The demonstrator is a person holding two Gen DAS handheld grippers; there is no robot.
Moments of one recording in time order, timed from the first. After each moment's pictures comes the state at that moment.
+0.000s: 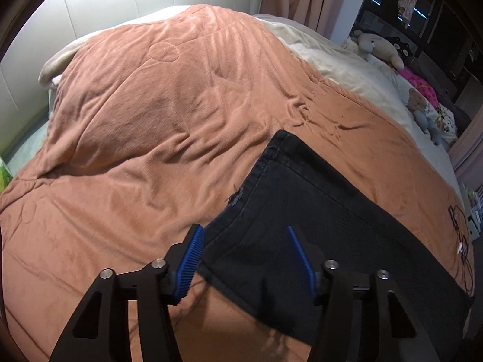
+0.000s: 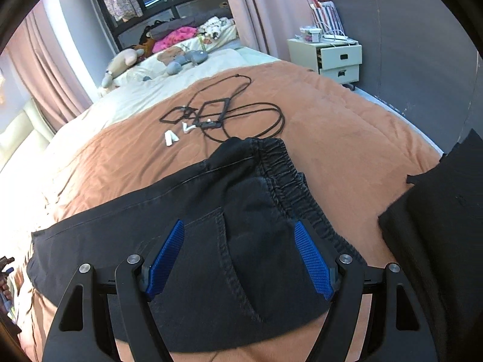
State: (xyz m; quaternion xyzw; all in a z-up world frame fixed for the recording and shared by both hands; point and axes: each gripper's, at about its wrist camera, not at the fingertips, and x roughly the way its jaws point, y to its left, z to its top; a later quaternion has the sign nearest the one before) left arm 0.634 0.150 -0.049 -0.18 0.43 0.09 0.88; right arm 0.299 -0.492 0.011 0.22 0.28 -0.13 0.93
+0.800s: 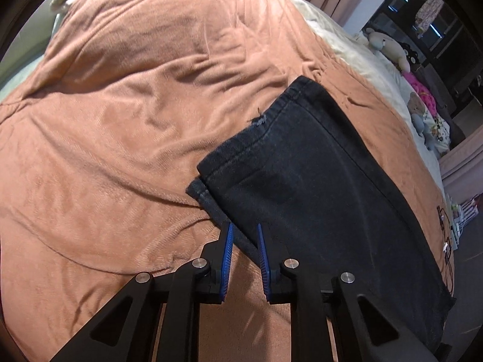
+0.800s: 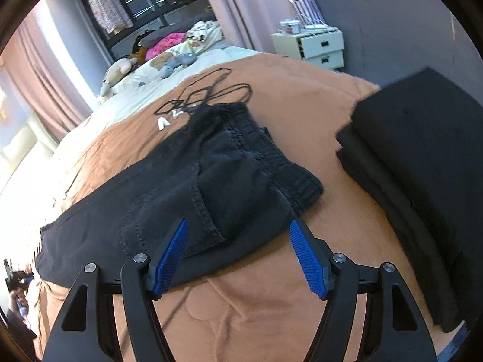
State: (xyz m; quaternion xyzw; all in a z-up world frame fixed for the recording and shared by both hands) left arm 0.602 0.159 -0.125 -0.27 0.46 0.07 0.84; right arm 0.208 -0.504 -0.039 0.28 0.28 -0.14 0.91
